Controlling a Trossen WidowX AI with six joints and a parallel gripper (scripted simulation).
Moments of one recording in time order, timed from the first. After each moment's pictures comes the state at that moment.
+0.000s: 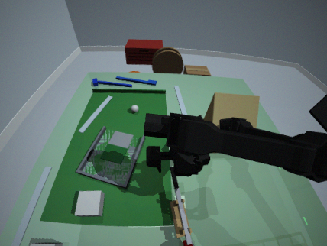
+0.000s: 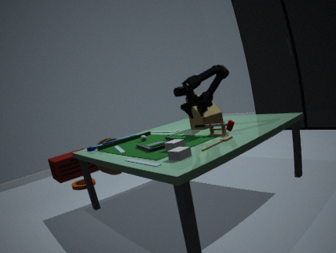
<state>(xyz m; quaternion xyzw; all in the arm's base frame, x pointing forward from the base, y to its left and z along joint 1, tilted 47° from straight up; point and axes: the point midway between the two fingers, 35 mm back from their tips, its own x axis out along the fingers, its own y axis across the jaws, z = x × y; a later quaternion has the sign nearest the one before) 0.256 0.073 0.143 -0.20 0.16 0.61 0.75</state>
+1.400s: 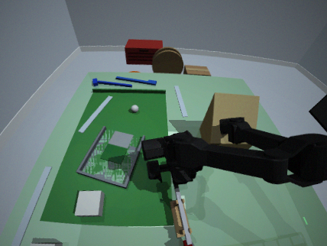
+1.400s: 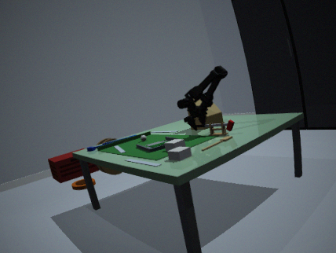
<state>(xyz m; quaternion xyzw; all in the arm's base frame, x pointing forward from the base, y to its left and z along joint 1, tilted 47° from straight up) 0.261 0.130 0.094 -0.22 0.12 0.66 0.71</state>
